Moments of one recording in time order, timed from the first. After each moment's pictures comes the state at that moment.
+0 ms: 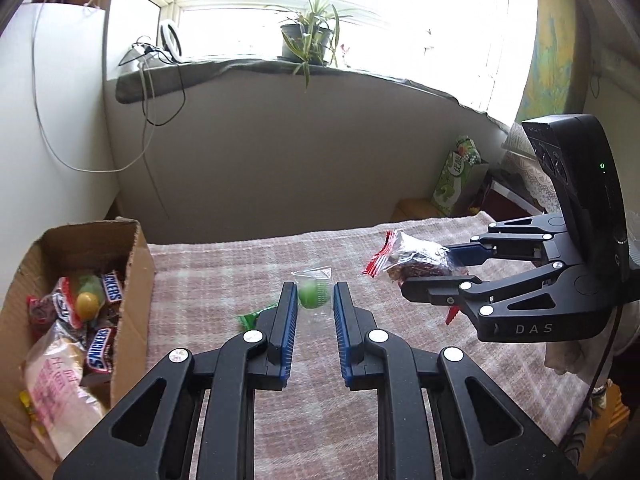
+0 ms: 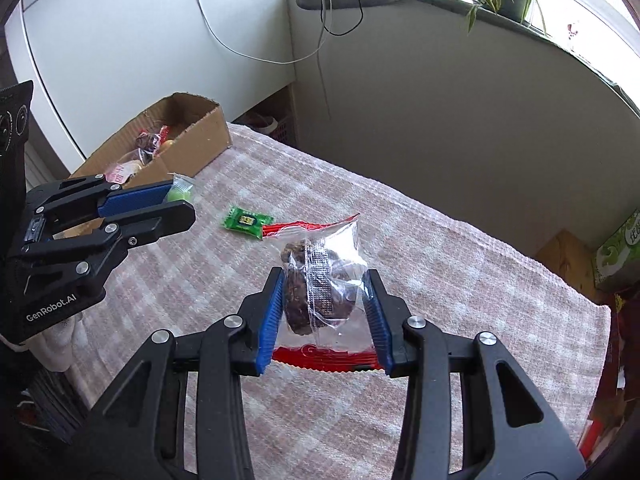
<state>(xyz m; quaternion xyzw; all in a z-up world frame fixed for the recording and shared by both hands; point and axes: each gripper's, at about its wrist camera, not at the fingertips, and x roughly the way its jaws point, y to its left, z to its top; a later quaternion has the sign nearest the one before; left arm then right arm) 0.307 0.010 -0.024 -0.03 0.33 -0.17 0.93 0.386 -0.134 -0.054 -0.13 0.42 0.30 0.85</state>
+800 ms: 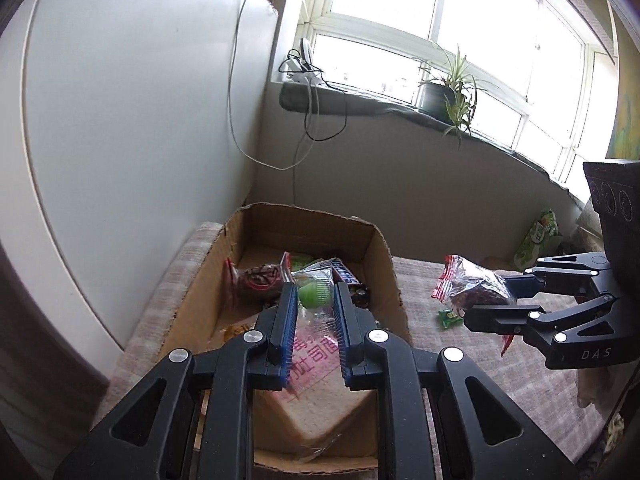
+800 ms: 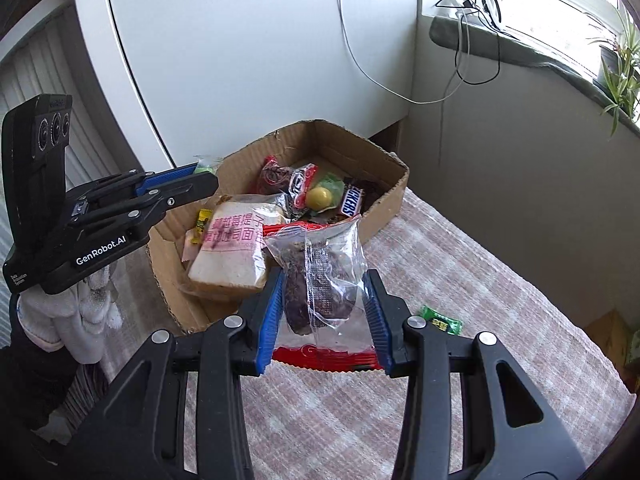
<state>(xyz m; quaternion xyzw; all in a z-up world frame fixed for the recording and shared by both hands) 0.264 0.185 -0.031 -0.11 0.29 -0.01 0.95 0.347 0.040 -0.037 -0.16 0.39 0.41 0.81</state>
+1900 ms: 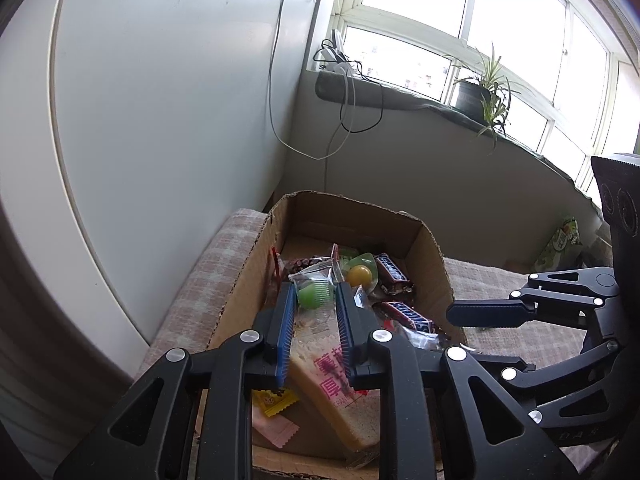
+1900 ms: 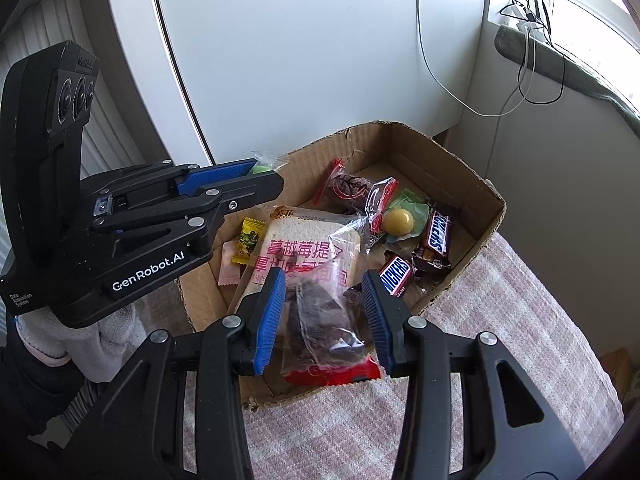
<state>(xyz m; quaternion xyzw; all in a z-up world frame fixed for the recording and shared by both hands) 0.269 0.209 -0.044 -0.12 0.30 0.02 0.94 0.332 0.113 -0.055 -0.20 0.38 0.44 0.78</state>
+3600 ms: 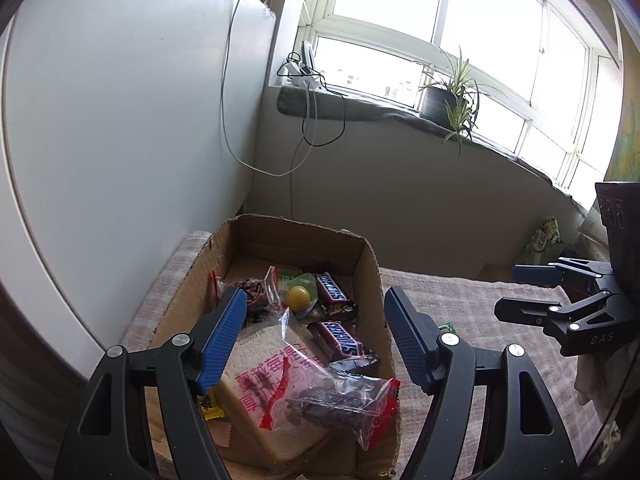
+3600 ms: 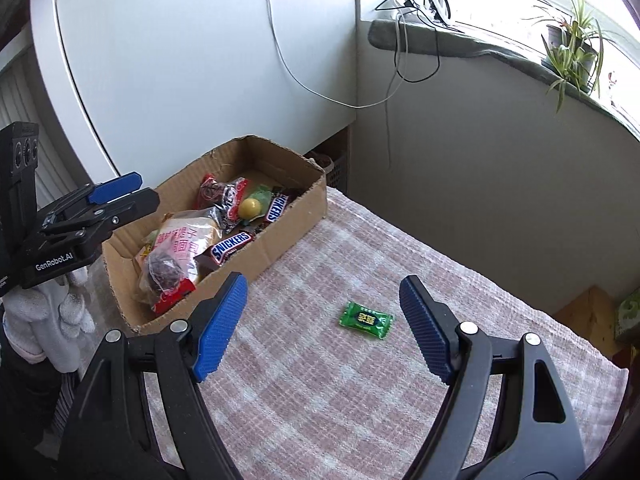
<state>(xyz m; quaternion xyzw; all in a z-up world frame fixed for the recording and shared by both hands) 0.274 0.161 -0.022 -0.12 0.28 -0.01 0.95 0.383 -0.029 -0.033 -0.13 0.39 0.34 0.85</state>
